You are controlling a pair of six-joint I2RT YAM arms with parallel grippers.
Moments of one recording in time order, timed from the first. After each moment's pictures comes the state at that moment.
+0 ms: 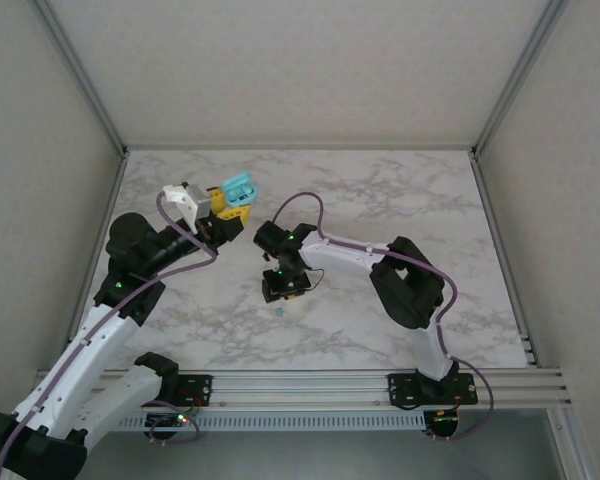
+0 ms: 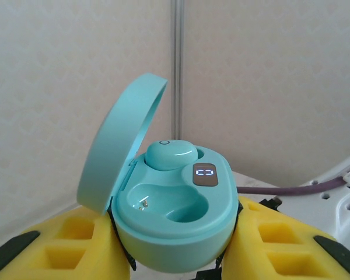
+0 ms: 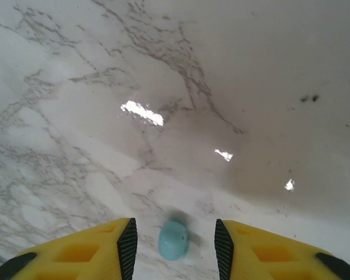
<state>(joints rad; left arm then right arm) -0.40 0.82 0.81 0.14 0.59 -0.06 0.97 2.06 1.53 -0.89 -0.24 0.56</state>
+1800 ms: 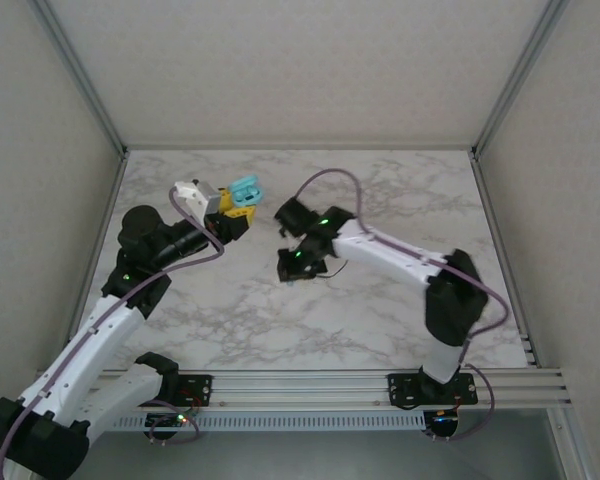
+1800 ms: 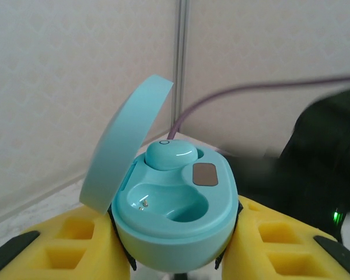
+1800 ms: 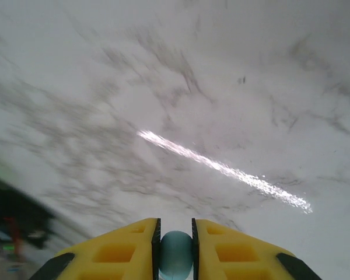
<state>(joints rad) -0.40 0.90 0.81 0.12 0.59 -0.06 0.87 1.73 1.48 -0.94 -0.26 0.62</state>
